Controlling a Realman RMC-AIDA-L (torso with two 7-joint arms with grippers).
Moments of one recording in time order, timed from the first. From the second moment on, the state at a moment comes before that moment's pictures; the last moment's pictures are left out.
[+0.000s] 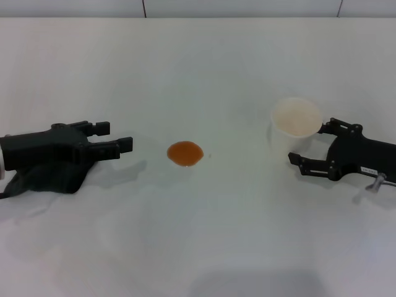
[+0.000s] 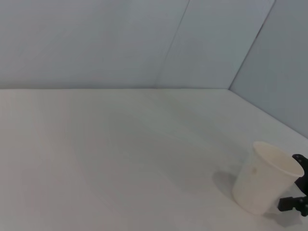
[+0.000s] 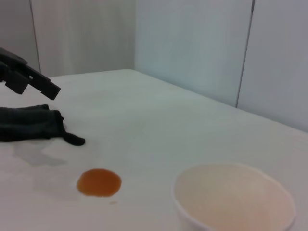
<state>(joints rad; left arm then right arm) -0.47 -2.04 0.71 0.69 2.03 1.49 -1.64 0.27 2.00 -1.42 -0.71 -1.31 -0.99 1.06</state>
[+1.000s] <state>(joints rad) -0.47 -2.04 0.71 0.69 2.03 1.49 -1.64 0.21 2.00 -1.17 -0.98 -1.52 -1.18 1.25</state>
